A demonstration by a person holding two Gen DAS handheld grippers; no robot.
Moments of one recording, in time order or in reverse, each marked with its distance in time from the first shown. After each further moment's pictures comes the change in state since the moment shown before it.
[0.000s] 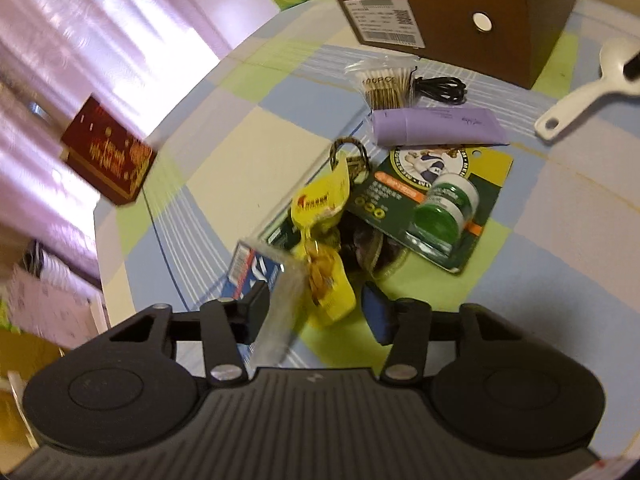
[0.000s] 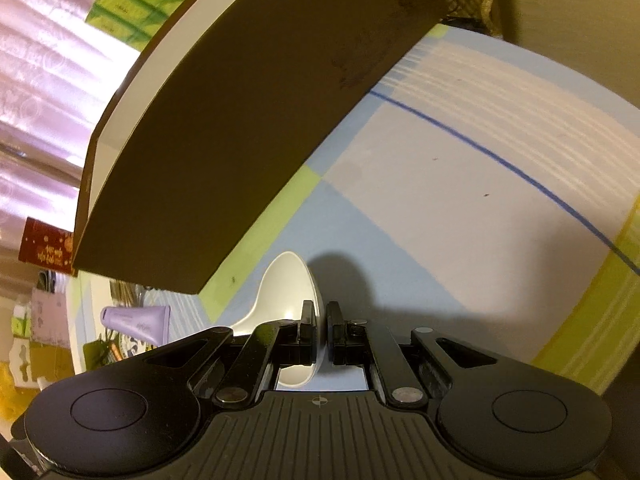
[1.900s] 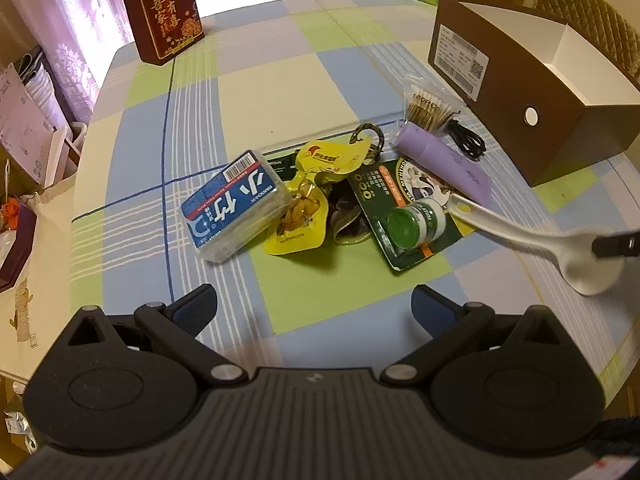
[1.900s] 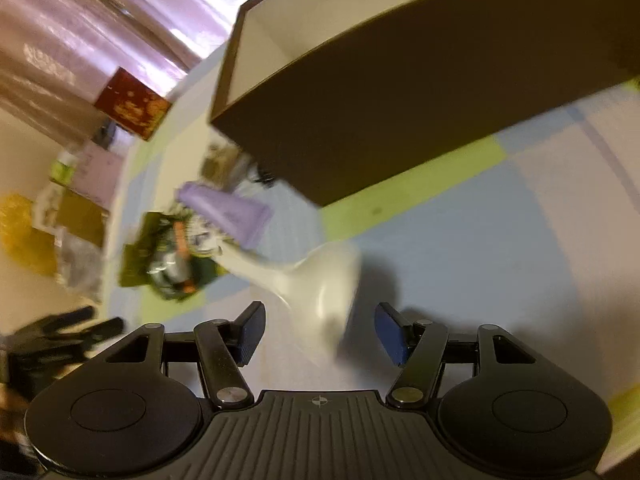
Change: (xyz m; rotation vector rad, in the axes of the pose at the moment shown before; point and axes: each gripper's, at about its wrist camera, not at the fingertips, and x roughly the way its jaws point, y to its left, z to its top) left arm -0.036 0.024 -0.019 -0.604 0.141 -0.161; right arm 0.014 0.091 -0.041 -0.509 0.158 0.094
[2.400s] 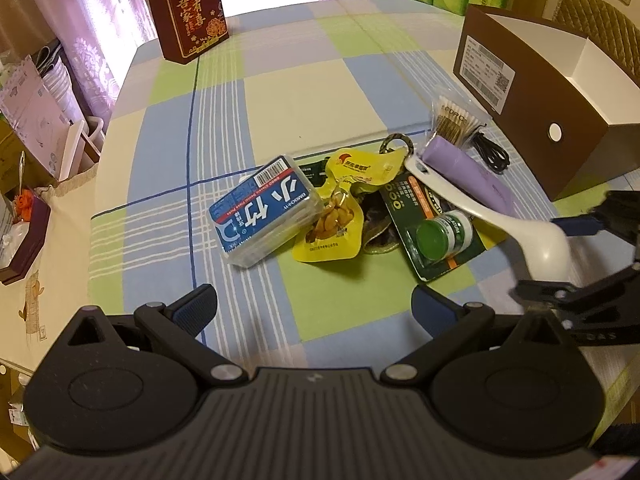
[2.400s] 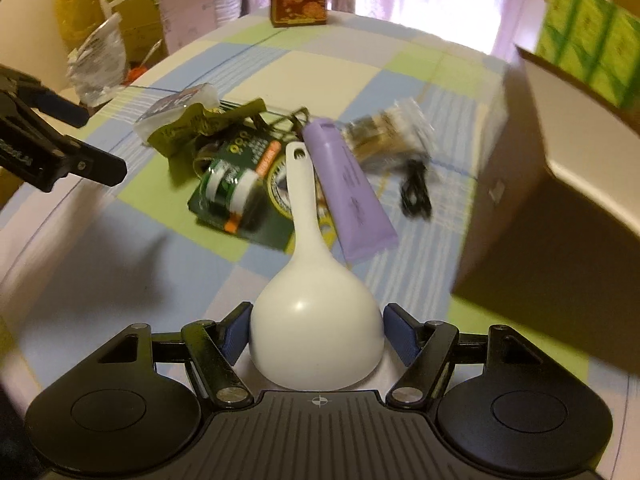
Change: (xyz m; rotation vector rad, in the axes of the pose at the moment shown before) left arm 0.000 0.014 0.004 -0.037 -0.007 0.038; right arm 0.065 0.106 -0.026 -0.663 0.025 -0.119
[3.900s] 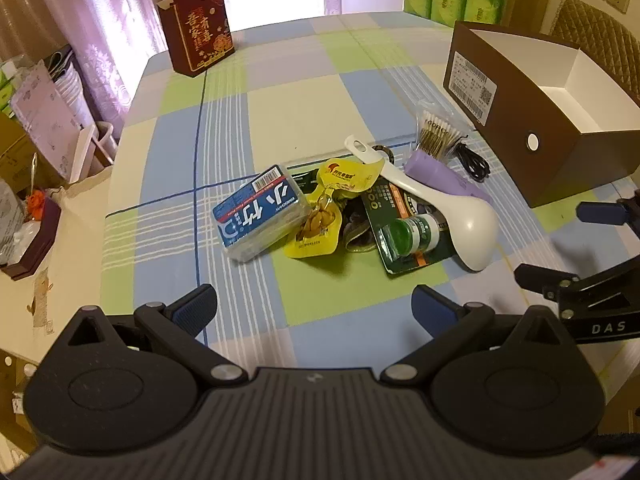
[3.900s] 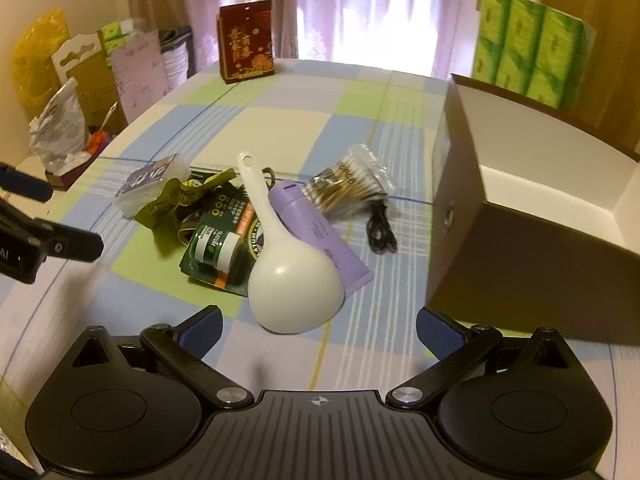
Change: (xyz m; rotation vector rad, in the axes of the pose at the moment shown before) left arm -0.031 -0.011 -0.005 -0.013 -0.037 0.019; right arm -0.020 0.022 0.015 0.076 -0.141 -0.119
